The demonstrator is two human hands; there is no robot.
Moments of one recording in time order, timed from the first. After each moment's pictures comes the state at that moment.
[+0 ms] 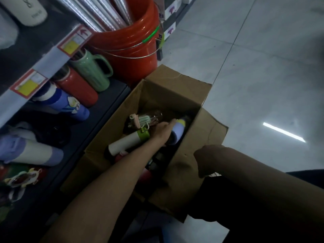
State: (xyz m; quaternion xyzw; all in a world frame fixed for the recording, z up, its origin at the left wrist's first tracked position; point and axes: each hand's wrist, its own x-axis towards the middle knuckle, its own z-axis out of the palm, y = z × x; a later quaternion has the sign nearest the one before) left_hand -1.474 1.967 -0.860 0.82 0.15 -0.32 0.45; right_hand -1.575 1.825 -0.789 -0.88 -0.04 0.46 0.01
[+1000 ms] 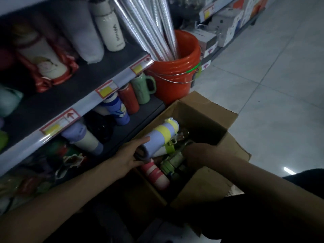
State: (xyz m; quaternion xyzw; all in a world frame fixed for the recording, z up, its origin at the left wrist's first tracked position) left_hand -1.557 2.156 -0.717 0.58 0.35 -0.21 0.70; right_hand -1.533 1.932 -0.735 -0.91 -0.15 0.39 0.03
